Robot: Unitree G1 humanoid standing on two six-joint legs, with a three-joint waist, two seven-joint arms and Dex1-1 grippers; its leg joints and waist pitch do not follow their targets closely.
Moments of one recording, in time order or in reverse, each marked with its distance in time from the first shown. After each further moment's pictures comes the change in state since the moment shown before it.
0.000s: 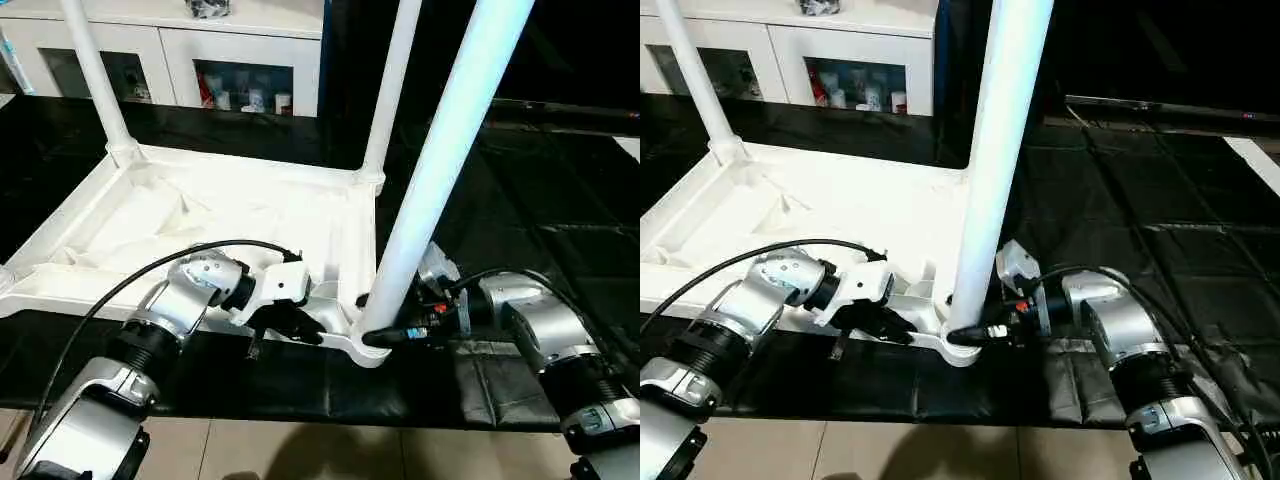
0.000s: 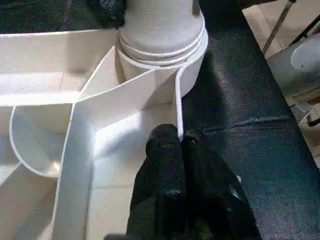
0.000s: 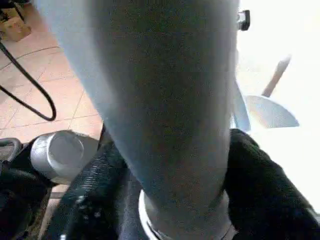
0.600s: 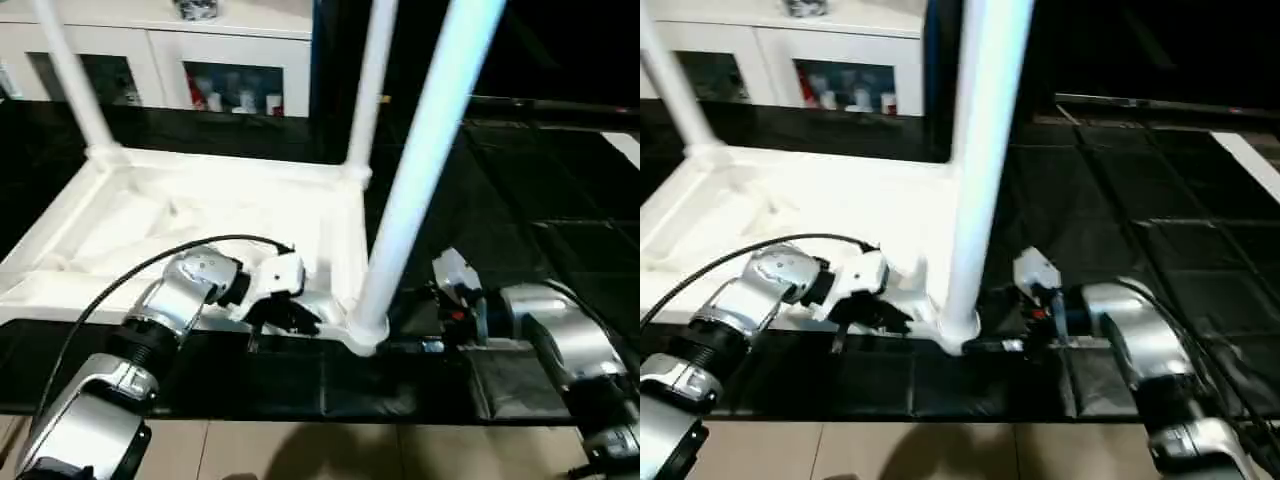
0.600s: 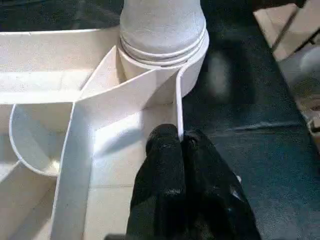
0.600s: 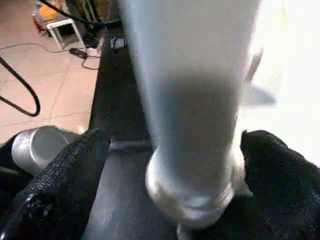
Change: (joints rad) left arm -0.010 -0.005 0.015 0.034 0.000 0.005 0.011; right arm 0.054 -0.041 -0.034 -0.101 0.004 0.014 -0.060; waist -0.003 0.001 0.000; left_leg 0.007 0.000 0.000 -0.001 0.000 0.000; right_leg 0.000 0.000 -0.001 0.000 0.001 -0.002
